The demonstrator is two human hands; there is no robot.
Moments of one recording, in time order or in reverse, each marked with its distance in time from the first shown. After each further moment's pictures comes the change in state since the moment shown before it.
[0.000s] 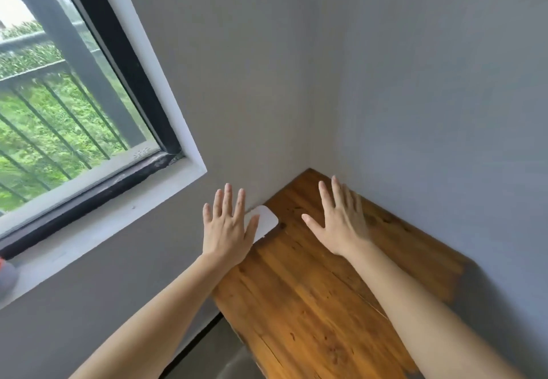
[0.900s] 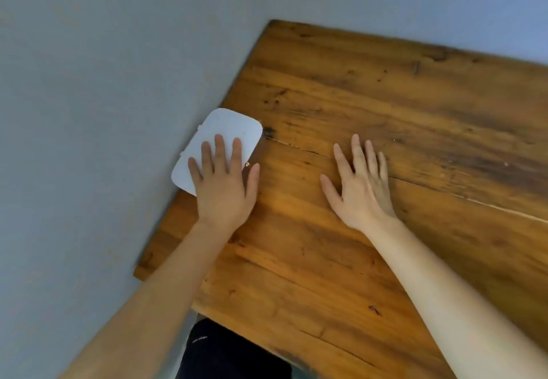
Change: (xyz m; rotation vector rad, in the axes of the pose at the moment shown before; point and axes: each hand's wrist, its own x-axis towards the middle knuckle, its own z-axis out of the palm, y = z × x) left_hand 0.115 -0.084 0.357 0.039 -0.165 0.338; right_hand 0.011 -0.006 0.363 0.019 -0.127 0.455
